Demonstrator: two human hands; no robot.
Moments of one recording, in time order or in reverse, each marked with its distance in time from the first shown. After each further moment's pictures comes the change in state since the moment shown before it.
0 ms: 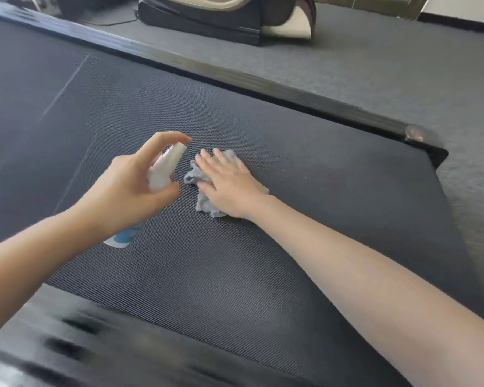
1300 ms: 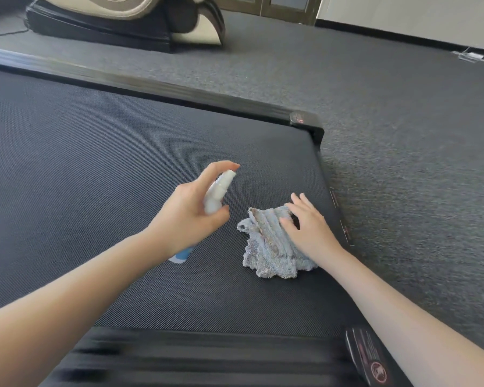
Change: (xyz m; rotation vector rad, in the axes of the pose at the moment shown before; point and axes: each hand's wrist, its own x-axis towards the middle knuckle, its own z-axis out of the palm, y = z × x) left_hand -0.003 0.130 0.166 -0.188 -0.204 0.292; right_hand -0.291 0.139 -0.008 0.291 0.245 0.678
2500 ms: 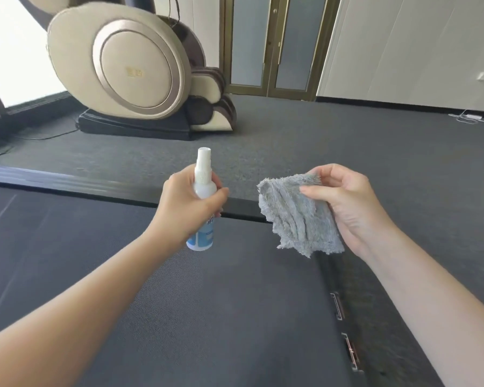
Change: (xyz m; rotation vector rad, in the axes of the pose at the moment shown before) left_hand 0.159 0.107 -0.129 -0.281 0.390 -0.086; right_hand 0.087 -0.133 -0.252 1.054 0.271 -0.059
